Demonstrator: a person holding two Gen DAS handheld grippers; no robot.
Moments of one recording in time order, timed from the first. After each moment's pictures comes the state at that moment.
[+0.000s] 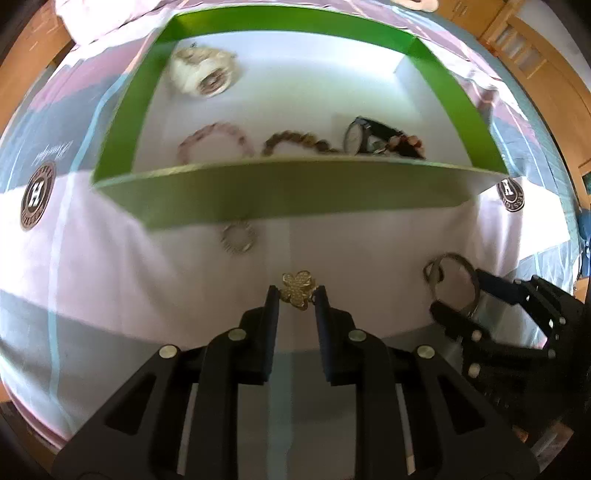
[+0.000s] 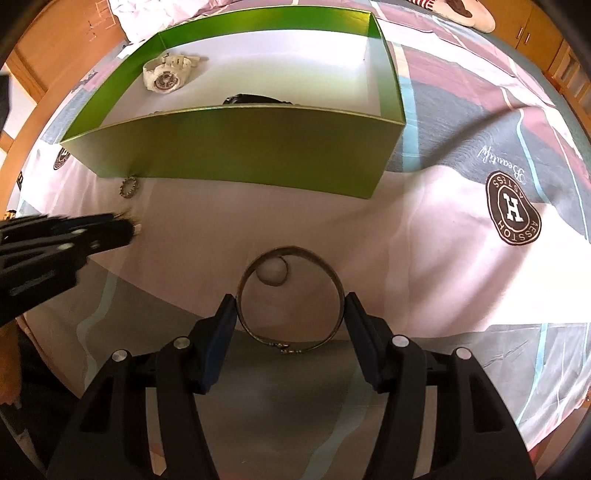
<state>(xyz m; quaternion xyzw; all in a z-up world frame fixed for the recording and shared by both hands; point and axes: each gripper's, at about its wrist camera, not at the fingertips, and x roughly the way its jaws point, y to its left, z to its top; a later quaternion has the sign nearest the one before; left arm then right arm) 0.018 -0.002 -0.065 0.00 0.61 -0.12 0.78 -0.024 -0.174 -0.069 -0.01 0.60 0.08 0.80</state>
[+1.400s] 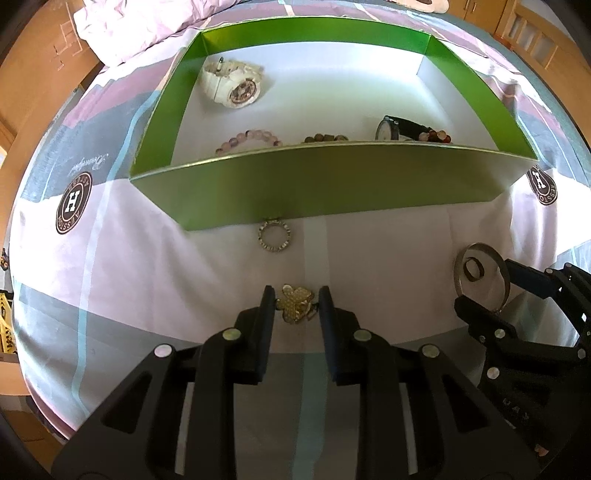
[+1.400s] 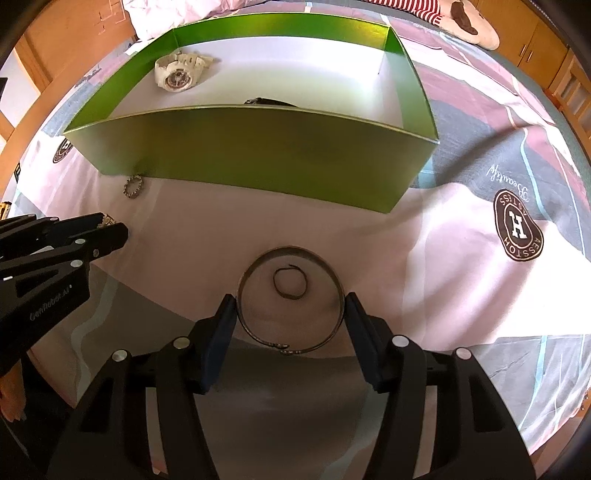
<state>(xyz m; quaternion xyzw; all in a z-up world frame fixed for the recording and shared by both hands) -0.004 -0.010 -0.064 0.06 0.57 -0.06 0.81 -0.028 -0.157 -0.072 -0.04 0.57 0.08 0.81</state>
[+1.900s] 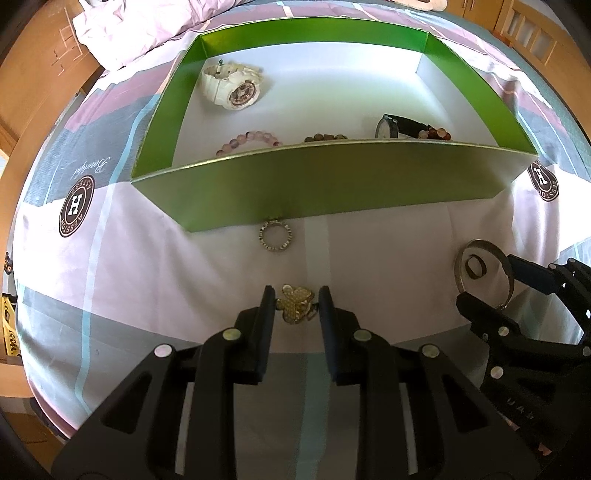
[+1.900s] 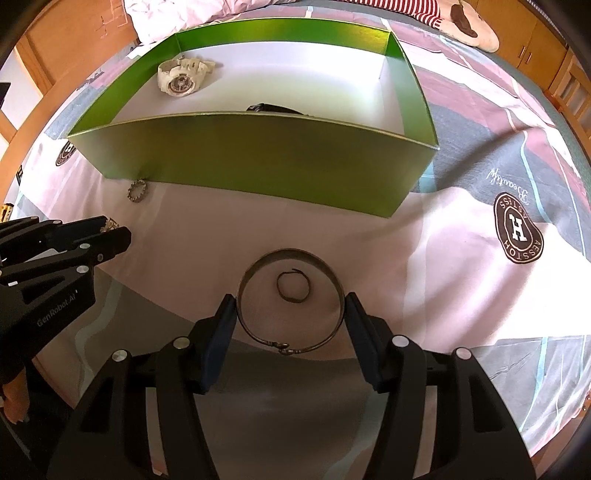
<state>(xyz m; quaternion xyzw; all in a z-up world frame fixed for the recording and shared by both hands) -0.009 -0.013 -0.063 0.07 0.57 -0.06 0.81 -0.025 -0.158 -0.071 -0.03 0.57 0.08 0.82</state>
